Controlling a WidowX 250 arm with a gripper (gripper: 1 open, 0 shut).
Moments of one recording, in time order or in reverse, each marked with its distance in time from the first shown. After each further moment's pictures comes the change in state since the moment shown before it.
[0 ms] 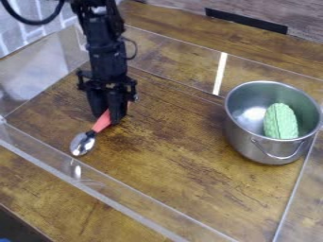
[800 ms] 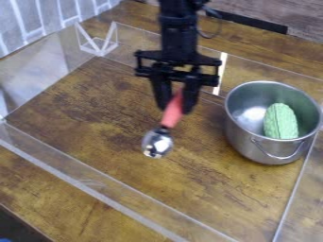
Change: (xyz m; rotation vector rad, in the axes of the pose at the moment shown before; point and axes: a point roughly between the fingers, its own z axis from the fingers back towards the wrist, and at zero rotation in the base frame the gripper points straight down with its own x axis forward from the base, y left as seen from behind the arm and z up) arm -0.006 -0.128 0.035 0.010 -0.038 0.145
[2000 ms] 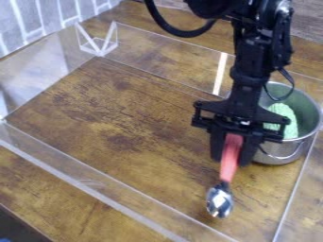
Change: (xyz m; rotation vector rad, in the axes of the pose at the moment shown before) arm -0.001 -0.041 -0.048 0.092 0.017 0.118
